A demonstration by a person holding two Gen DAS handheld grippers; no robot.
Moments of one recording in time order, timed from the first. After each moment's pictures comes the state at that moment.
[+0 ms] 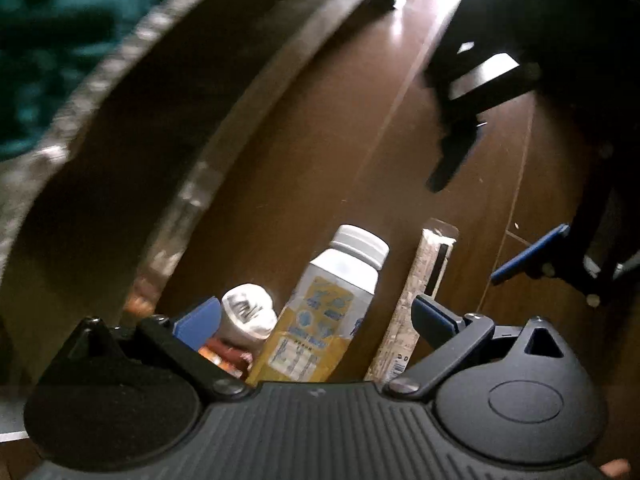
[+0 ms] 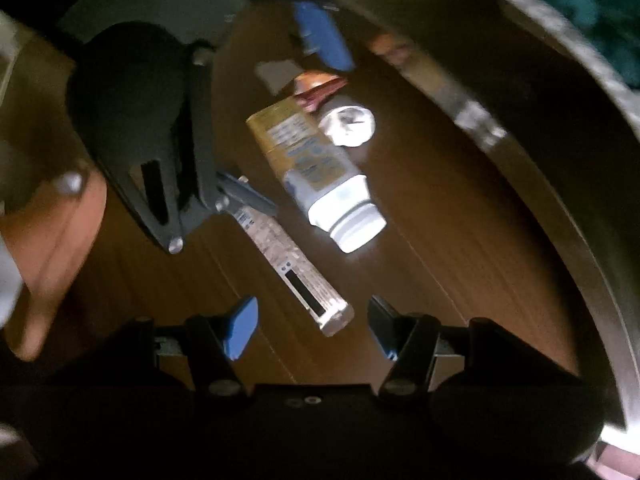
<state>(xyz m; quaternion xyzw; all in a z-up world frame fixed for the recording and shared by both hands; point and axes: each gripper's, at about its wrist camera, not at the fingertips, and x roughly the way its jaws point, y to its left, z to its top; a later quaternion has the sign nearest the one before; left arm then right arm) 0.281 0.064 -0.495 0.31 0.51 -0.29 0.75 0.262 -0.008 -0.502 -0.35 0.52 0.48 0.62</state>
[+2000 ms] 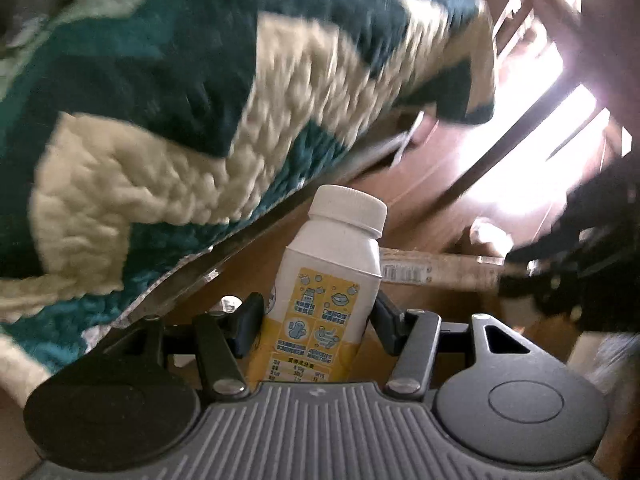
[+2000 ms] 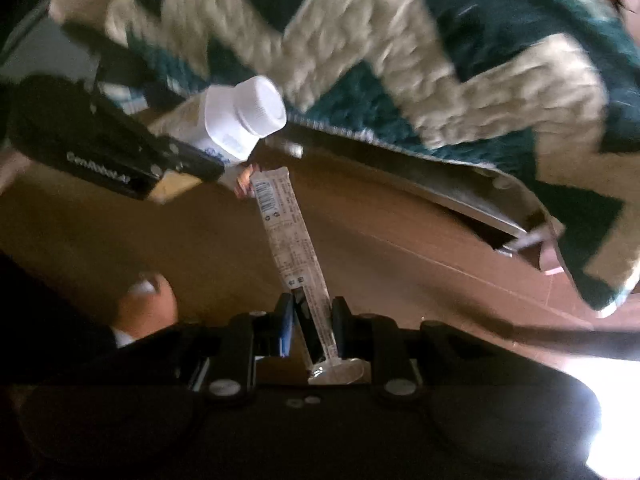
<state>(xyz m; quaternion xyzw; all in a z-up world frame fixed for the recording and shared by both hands) 0.278 0.075 -0.228 0.08 0.54 -0.20 0.82 0.235 -0.102 -0.242 -0.15 0.58 0.29 0.74</state>
